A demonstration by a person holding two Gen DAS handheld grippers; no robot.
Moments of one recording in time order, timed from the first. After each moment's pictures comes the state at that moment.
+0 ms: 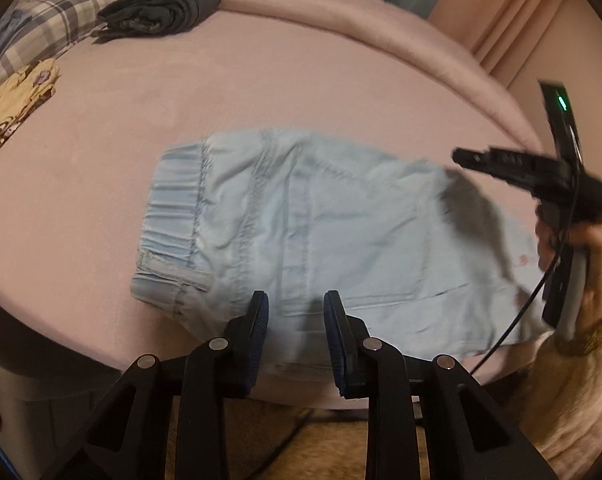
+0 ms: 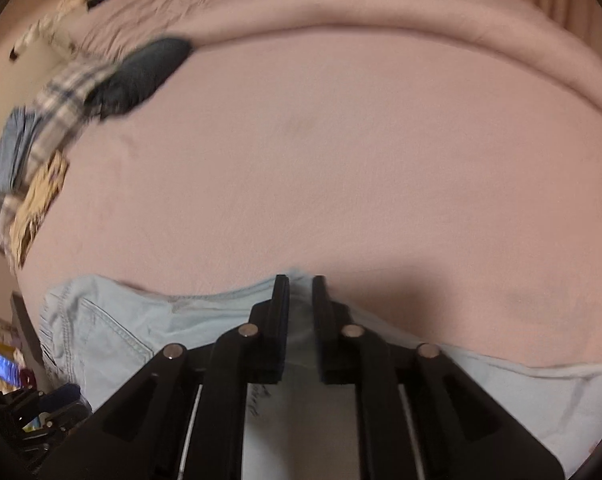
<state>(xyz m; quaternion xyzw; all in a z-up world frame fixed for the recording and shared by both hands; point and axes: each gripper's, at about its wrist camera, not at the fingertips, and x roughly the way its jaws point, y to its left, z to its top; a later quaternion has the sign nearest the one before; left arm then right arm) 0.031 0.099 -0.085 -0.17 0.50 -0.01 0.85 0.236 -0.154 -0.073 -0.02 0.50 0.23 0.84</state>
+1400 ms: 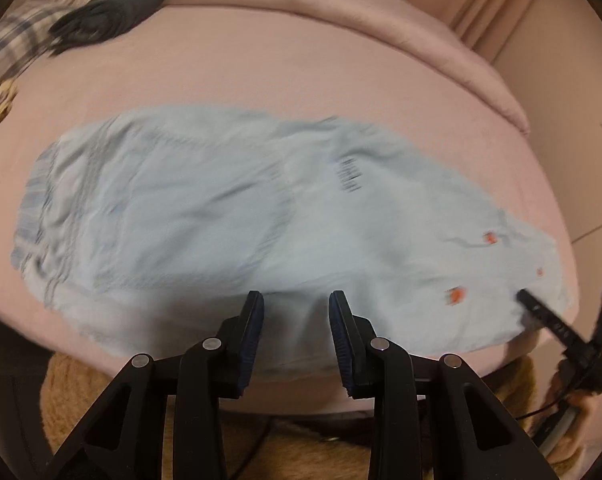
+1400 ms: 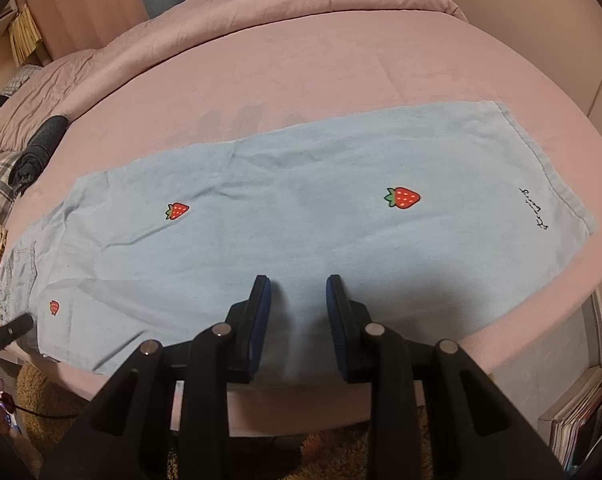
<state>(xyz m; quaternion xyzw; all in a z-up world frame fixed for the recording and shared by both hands) 0.060 -0.024 -0.088 -0.15 0.52 -0.03 0.84 0.097 -0.386 -0.115 0.08 0.50 0.03 0.86</state>
